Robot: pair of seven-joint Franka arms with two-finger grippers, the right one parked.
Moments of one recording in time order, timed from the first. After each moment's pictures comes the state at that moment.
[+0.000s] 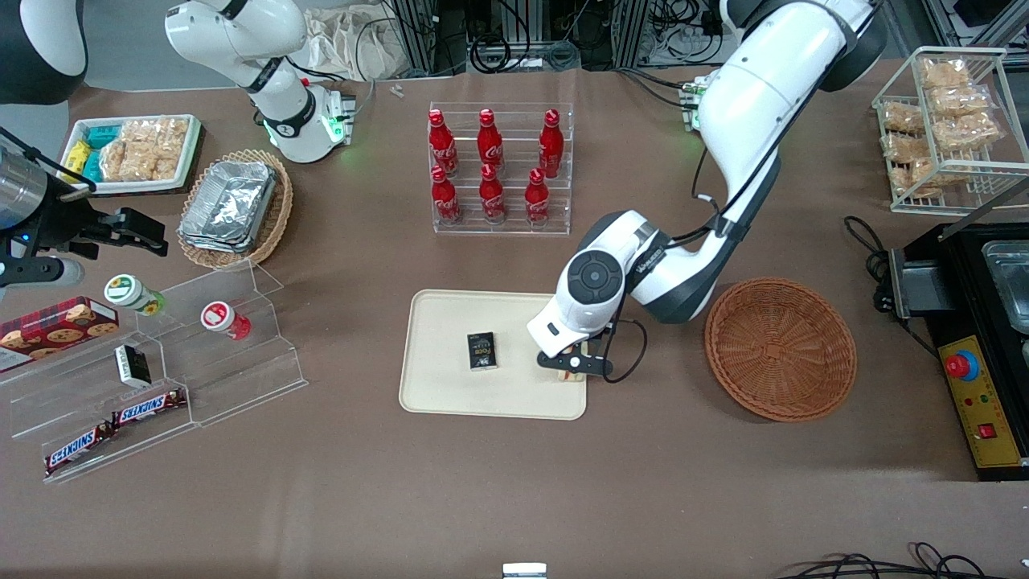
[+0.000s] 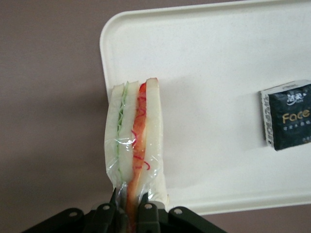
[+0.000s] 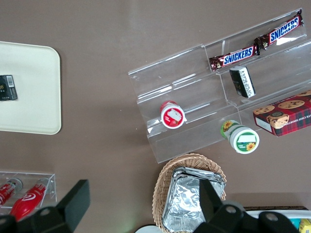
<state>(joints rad) -0.31 0.76 -0.41 -1.44 0.24 2.10 -0.60</state>
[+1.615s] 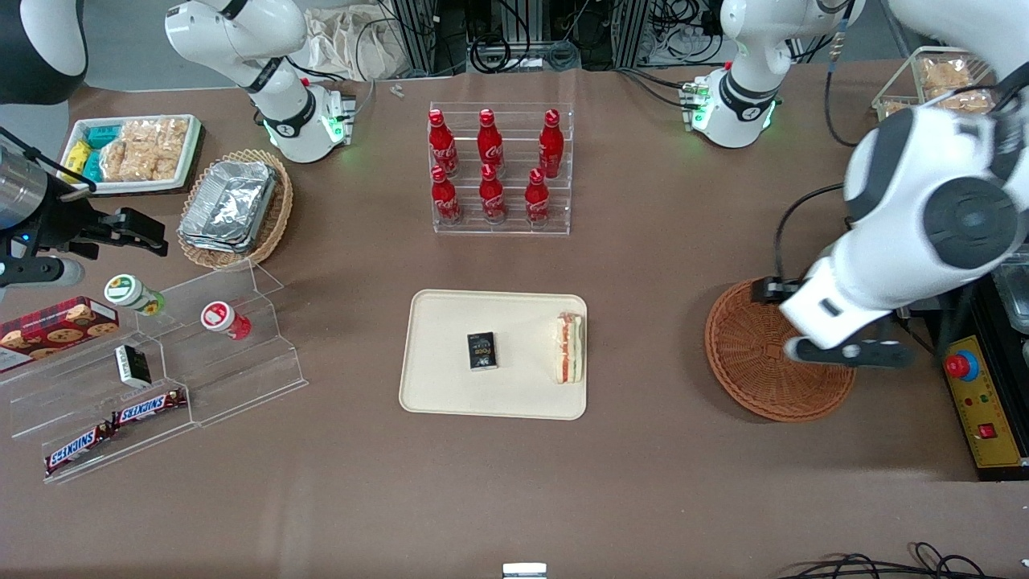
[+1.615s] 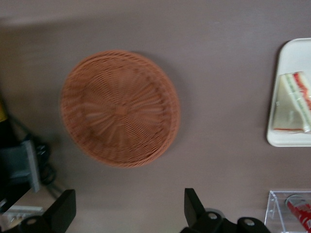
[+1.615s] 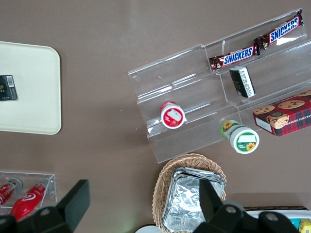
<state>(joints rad) 0.13 0.33 -0.41 -1.37 0.18 1.51 -0.20</state>
